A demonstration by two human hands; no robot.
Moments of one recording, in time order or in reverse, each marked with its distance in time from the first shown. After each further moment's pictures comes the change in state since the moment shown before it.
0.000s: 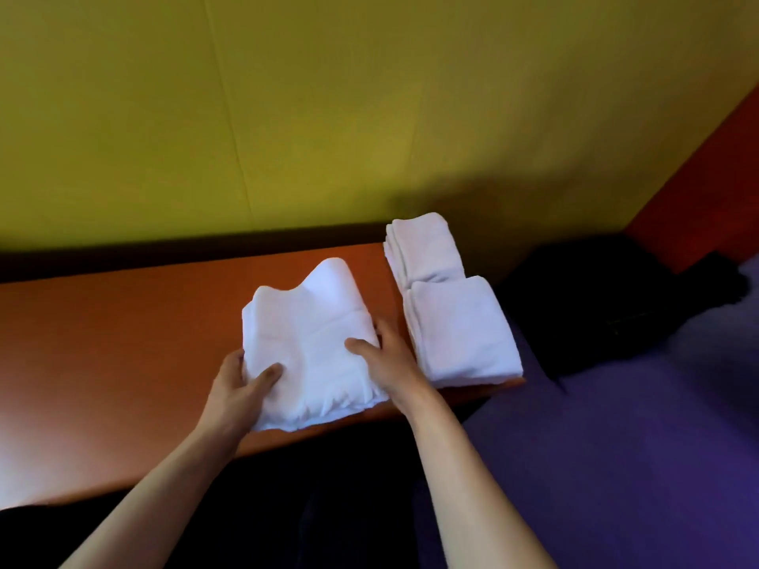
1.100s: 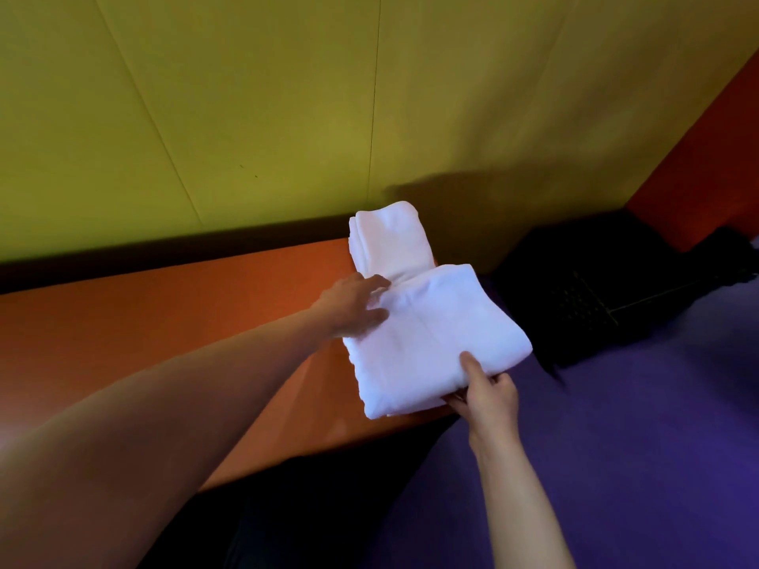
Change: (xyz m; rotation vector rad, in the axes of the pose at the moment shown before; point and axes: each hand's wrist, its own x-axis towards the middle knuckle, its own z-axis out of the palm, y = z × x) left_hand 0.111 0.113 0.226 0.937 -0.498 0.558; right_hand 0.003 0.065 -0.167 0.545 0.662 0.205
